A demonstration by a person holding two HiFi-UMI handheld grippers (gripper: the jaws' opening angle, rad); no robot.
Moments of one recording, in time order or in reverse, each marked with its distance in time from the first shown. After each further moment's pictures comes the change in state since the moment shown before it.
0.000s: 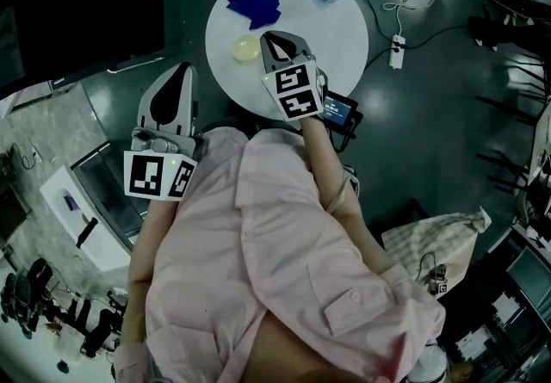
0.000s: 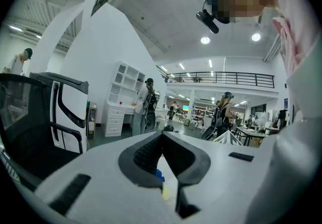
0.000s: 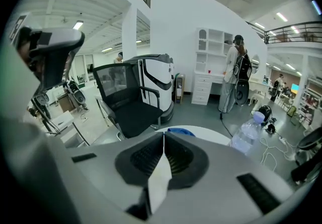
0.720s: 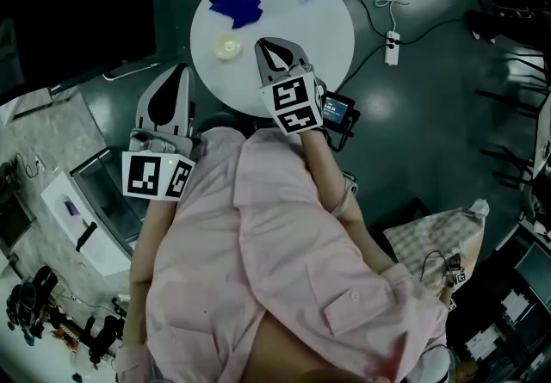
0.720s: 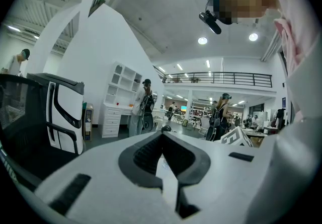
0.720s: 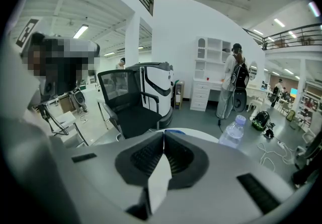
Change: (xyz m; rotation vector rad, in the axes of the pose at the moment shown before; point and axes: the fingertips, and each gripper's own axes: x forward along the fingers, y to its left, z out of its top) left arm 0.007 -0.044 -0.004 0.012 -0.009 -0.017; right arm -0.055 -0.009 -0.007 -0.021 -0.071 -0.011
